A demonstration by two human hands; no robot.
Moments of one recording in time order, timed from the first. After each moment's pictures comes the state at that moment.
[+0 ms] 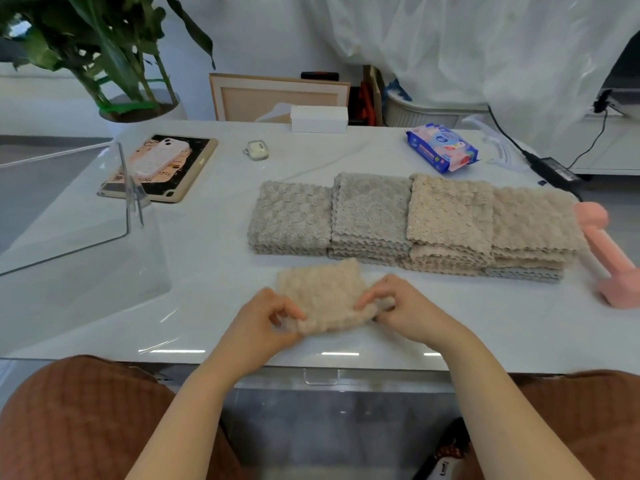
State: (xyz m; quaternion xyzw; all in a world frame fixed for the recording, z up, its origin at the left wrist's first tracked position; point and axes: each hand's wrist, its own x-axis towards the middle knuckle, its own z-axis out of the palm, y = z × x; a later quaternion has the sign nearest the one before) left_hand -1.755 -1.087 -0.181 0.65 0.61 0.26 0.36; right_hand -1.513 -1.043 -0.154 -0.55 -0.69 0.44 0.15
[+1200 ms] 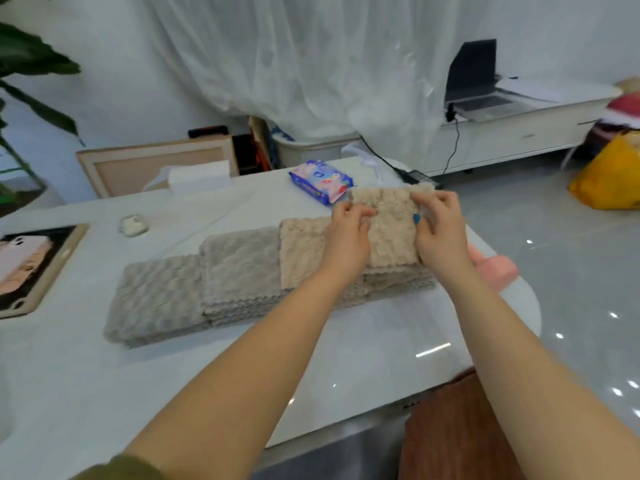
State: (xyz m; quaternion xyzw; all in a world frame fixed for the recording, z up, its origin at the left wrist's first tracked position) left_hand -1.446 -0.921 -0.118 0.76 0.43 0.42 0.26; right_hand -1.298 -0.961 -0.110 -0.66 -0.56 0.03 0.49
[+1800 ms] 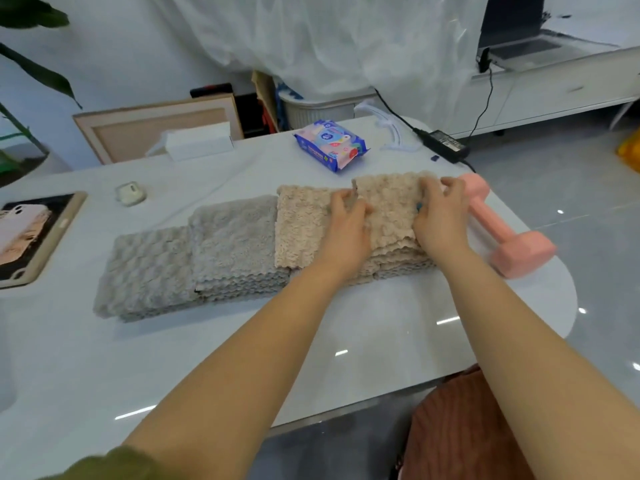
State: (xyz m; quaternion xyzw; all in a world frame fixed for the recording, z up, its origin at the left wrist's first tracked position) left_hand -1.446 -0.908 -0.169 0.80 0.48 0.29 0.20; right_hand -1.285 -0.919 -0.168 -0.77 -0.54 0.03 0.33
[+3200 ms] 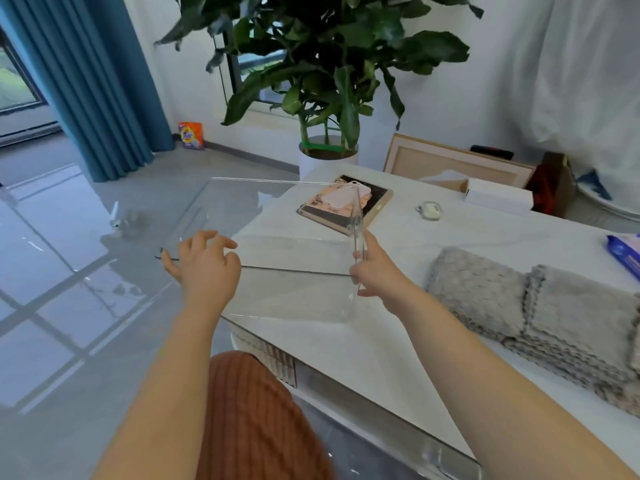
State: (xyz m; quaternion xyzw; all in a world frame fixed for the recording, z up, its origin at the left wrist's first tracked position) left_hand -2.040 -1.129 -0.123 0.34 0.90 0.26 -0.06; right_hand -1.833 -1.001 -0.097 -0.46 -0.67 0.55 0.17
